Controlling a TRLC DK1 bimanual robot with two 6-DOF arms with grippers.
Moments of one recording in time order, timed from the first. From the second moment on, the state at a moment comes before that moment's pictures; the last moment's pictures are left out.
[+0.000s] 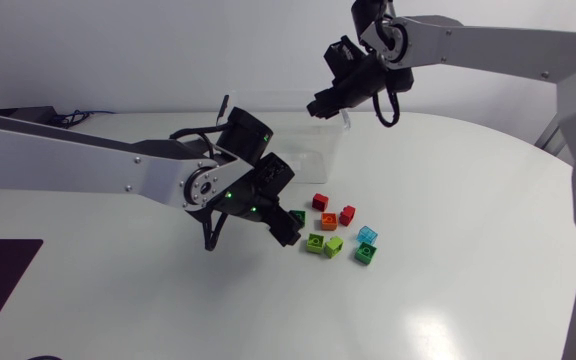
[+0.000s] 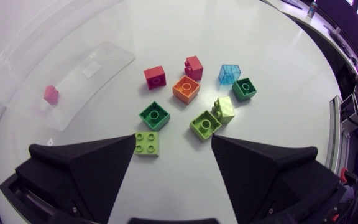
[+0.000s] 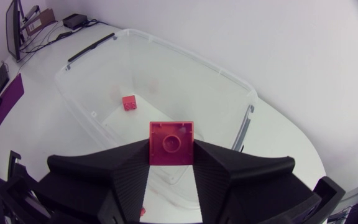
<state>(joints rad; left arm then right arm) -0.64 1.84 1.12 -0.19 0.14 0.23 0.33 2.14 1.93 -0.56 -0.14 -0.25</state>
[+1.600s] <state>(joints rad) -0.56 2.25 1.57 -0.61 0.14 0.39 0.19 1.68 0.86 -0.36 -0.18 -0.34</state>
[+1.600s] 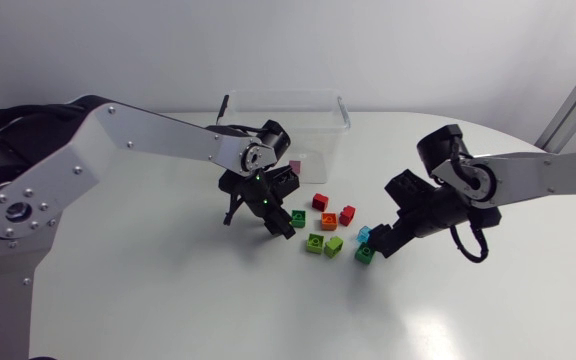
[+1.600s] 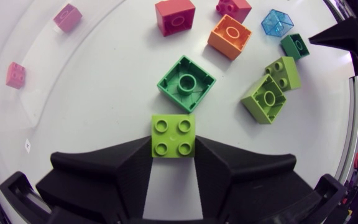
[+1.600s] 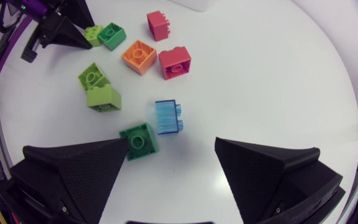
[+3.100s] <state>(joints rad) -0.36 2.24 1.99 -0.38 0.13 0.12 0.24 1.63 1.00 -0.47 -0.12 -0.29</state>
